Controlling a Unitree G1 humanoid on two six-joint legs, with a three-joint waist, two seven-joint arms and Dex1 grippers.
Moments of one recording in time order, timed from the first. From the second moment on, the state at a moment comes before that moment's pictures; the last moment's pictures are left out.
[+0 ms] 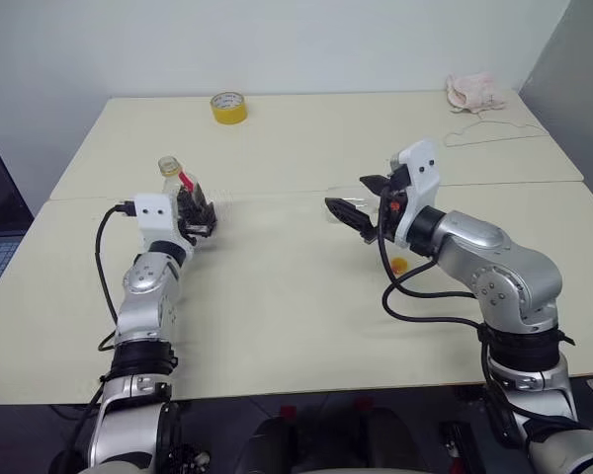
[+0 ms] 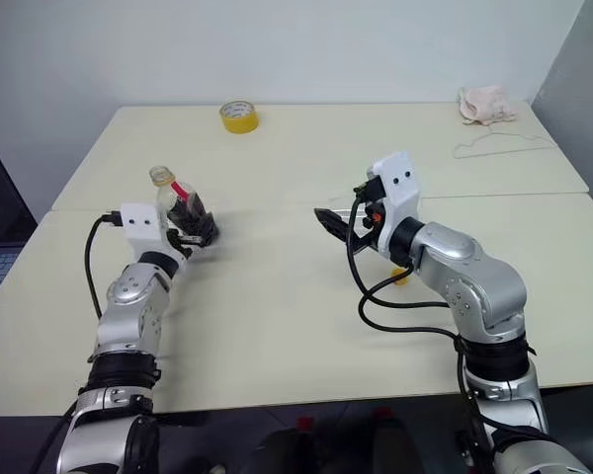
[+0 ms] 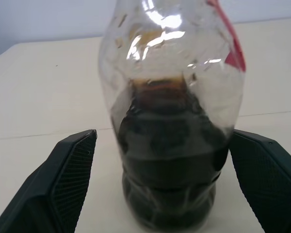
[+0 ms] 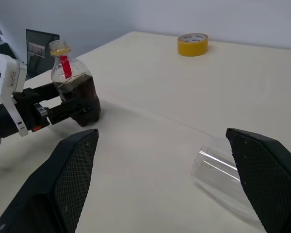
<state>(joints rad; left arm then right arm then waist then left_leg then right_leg) -0.48 0.38 0.24 0.37 -0.18 0.11 -0.22 -0.64 -0.32 0.02 -0.36 0.52 0.93 0.34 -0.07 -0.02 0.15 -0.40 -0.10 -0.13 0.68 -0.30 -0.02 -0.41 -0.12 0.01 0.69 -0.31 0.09</state>
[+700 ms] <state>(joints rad) -0.32 0.42 0.22 0.10 -0.25 0.33 -0.37 -0.64 -0.33 0.03 -0.31 0.49 0.91 0.38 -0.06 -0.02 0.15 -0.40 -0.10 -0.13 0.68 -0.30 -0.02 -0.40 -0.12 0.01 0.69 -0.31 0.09</state>
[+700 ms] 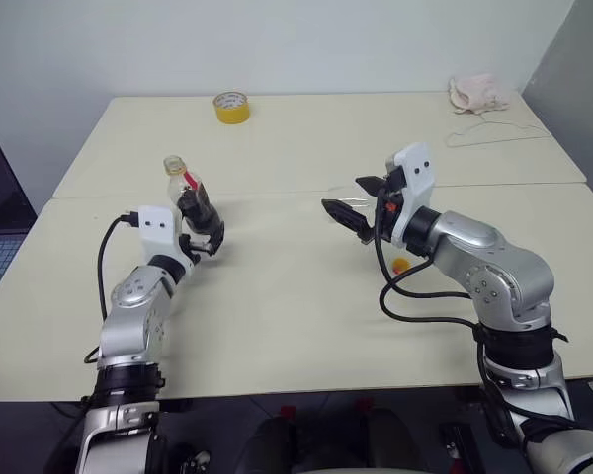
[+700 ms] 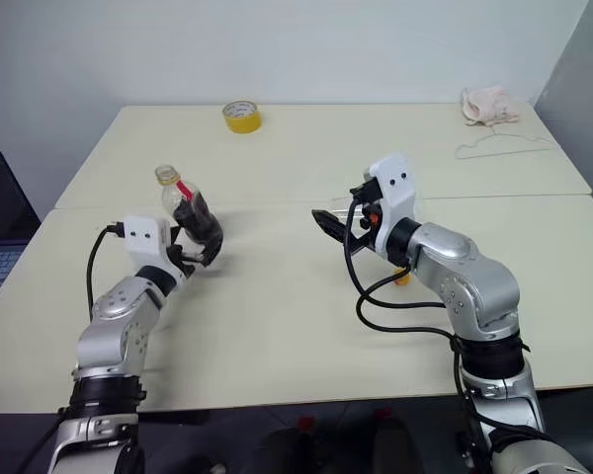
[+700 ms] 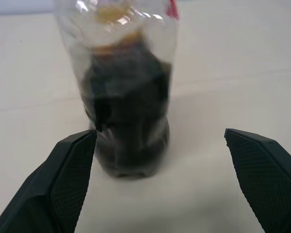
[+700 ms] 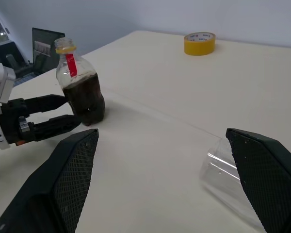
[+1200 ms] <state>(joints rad) -0.13 0.46 0.17 -0.17 -0.39 0.47 -0.57 -0.68 -0.59 0.13 -0.11 0.32 0.81 0.56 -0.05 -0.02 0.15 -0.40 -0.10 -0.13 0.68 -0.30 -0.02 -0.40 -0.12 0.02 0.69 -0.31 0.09</state>
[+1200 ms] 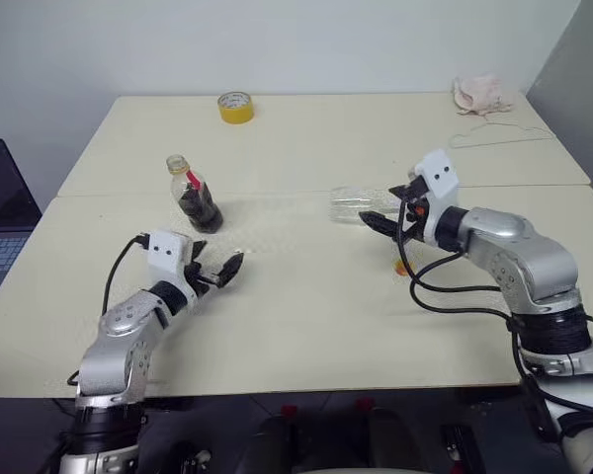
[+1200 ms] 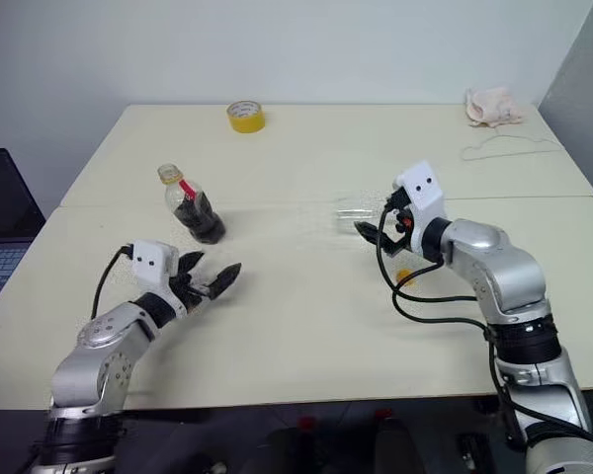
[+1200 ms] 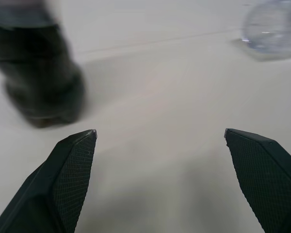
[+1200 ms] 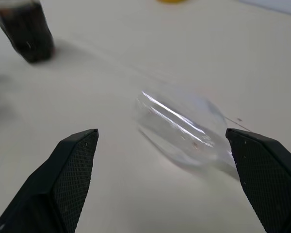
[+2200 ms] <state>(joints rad) -0.19 0.53 -0.01 -0.28 -0.41 0.60 -0.67 -1.08 -0.47 0.48 0.79 -0.38 0.25 0.59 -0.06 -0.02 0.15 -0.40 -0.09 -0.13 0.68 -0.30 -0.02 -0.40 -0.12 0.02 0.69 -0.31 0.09</state>
